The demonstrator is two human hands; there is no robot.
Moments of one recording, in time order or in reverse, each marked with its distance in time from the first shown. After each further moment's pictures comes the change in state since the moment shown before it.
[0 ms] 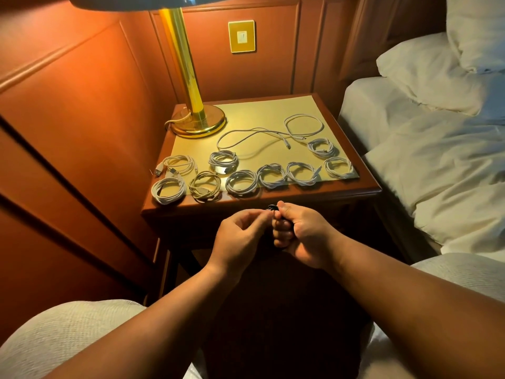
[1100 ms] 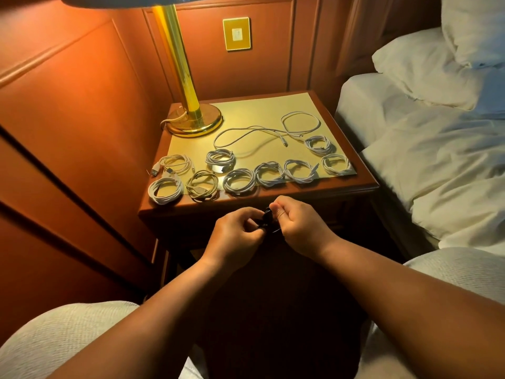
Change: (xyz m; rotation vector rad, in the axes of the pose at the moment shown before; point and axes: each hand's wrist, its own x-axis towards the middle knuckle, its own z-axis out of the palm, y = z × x) left_hand 0.007 0.005 -0.011 0.507 -0.045 0.015; right_hand -0.003 0.000 -0.010 -1.074 0.173 -0.527
